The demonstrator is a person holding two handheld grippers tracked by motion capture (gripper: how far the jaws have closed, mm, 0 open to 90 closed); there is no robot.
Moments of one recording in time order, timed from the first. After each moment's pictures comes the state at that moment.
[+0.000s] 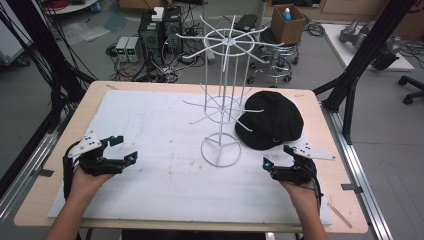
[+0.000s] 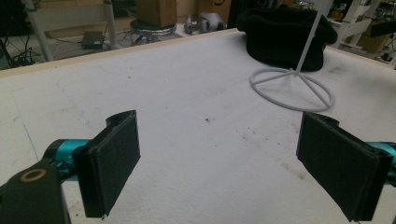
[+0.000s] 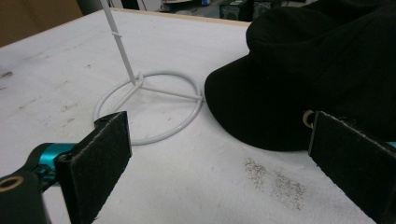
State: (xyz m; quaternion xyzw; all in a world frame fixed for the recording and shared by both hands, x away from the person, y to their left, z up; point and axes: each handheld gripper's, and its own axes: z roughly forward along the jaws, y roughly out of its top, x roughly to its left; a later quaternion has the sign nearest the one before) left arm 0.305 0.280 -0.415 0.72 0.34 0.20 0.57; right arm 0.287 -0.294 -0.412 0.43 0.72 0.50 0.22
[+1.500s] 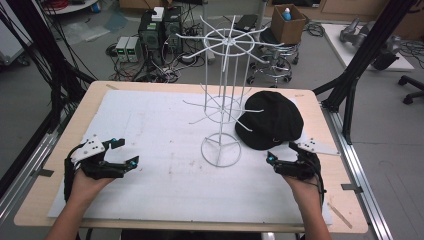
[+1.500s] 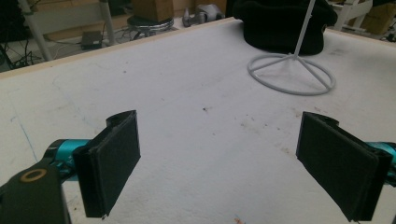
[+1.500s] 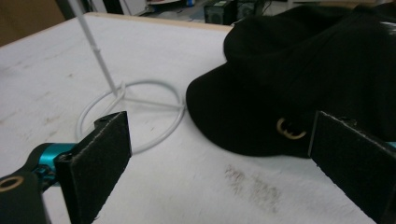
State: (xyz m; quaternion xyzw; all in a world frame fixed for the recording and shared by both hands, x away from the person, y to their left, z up) left arm 0.299 0.276 -0.419 0.74 0.31 0.21 0.56; right arm 0.294 -0.300 -0.397 0.45 0.70 0.49 0.24
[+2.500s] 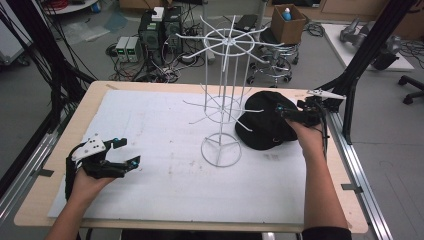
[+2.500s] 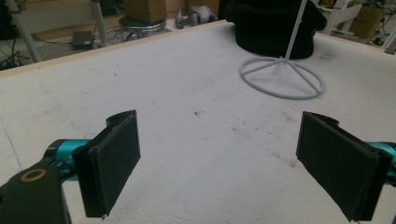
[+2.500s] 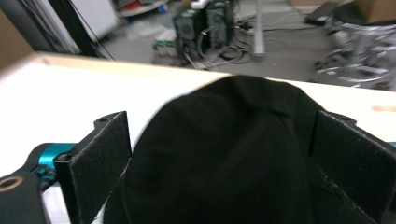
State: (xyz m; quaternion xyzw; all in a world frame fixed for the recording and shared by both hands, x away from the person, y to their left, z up) left arm 0.301 0.274 -0.417 0.74 0.31 0.20 0.56; right arm 0.423 -0.331 -0.345 0.51 0.67 0.49 0.23
